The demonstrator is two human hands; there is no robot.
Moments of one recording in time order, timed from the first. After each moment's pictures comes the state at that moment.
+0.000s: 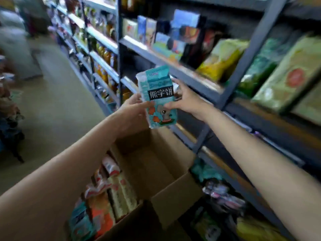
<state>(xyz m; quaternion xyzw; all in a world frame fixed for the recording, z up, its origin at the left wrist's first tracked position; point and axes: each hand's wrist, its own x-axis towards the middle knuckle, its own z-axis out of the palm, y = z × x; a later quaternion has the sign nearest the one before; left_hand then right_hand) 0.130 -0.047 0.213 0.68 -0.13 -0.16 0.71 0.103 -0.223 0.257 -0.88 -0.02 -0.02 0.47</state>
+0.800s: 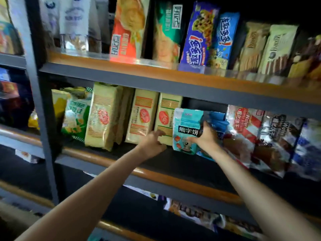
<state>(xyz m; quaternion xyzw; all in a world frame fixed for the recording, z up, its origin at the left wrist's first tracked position) -0.033 -0.527 0.283 0.74 -0.52 -0.10 0.41 -0.169 -0.670 0.299 -0.82 0.37 -0.37 0.23</state>
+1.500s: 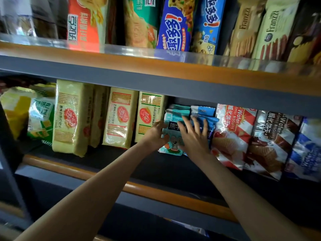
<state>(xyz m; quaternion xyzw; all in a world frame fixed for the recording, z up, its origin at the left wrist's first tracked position) -0.046 -0.621 0.281 0.72 -0.56 -0.06 0.41 -0.172 -0.718 0.263 -0.86 0.32 -0.26 -0.29</state>
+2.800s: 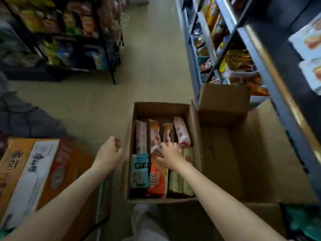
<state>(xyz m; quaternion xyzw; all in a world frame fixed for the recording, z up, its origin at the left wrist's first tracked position) 0.076 0.226 -0.065 0.87 0.32 -0.11 0.36 0.167 0.038 -0.104 -0.91 -0.24 0.33 0.08</state>
